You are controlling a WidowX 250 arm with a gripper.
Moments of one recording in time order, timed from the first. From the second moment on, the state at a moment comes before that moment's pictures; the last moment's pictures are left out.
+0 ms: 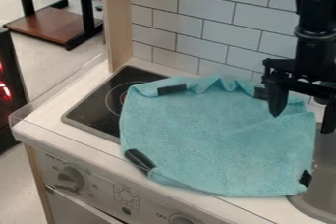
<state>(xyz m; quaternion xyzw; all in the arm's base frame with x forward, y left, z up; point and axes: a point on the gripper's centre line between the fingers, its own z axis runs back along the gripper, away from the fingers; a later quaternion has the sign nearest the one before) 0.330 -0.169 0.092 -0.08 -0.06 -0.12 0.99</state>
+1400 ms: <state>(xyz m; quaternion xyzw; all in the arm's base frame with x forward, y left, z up) 0.374 0.006 0.101 0.11 -0.15 -0.08 0.98</state>
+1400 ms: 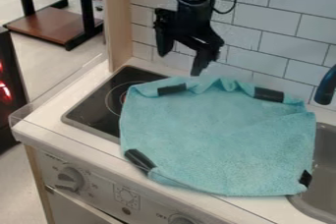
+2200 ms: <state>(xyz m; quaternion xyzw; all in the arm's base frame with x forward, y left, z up) 0.402 0.026 0.051 0.14 -0.10 -0.10 0.98</state>
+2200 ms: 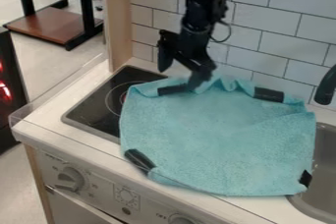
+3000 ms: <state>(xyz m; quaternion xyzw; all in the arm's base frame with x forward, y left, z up) 0.414 0.038 0.019 0.15 -0.05 -0.08 0.98</state>
